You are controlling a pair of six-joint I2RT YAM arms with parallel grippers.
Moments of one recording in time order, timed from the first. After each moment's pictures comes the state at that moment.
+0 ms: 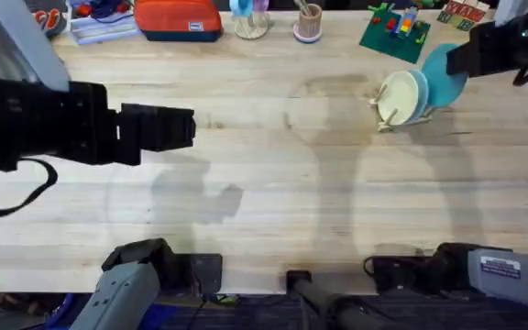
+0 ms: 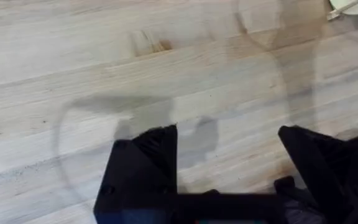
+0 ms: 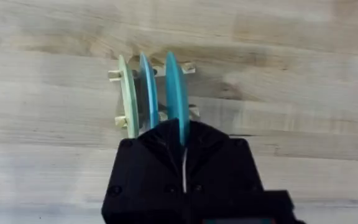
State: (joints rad) left arm 0.22 0.90 1.28 -1.46 0.45 0.27; right arm -0.12 1.41 1.29 -0.95 0.03 -0.24
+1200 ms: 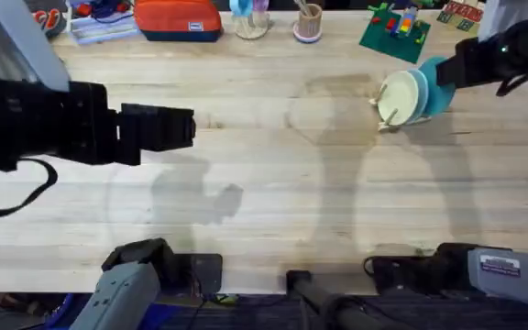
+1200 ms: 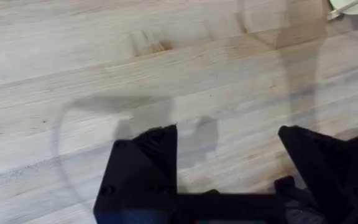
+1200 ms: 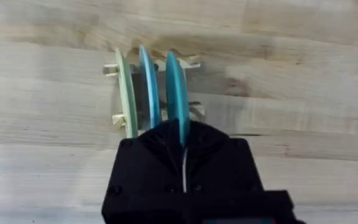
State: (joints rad) left arm 0.22 0.90 1.28 -1.46 0.45 0.27; right arm -0.12 1.43 1.21 -0.88 0.03 -0.24
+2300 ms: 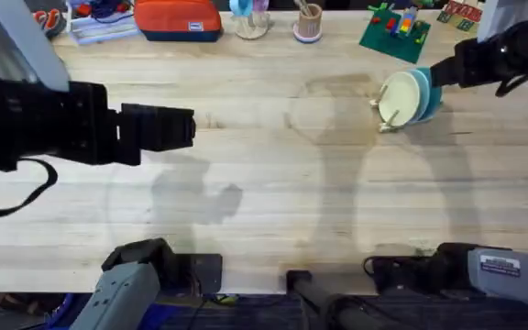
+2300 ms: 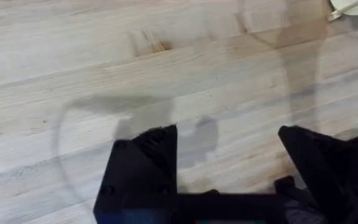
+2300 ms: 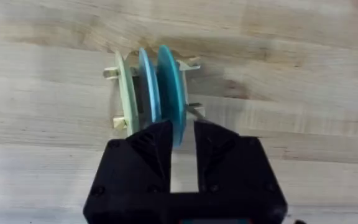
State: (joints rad) left arm 0.22 0.90 1.28 -1.46 0.45 0.27; right arm -0.12 1.43 1.21 -0.87 0.03 -0.24
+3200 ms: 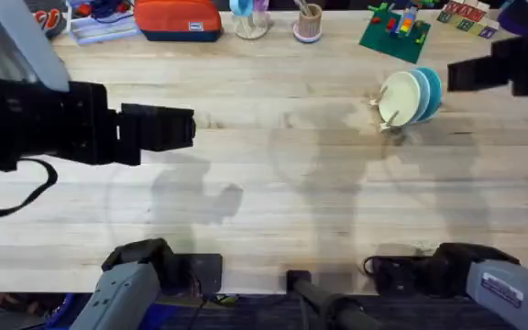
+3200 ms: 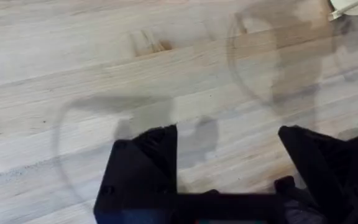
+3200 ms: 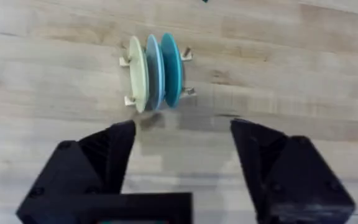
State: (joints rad) left arm 0.22 0.90 1.28 -1.46 0.45 0.27; right arm -0.12 1.09 1.21 -1.03 0.03 -0.24
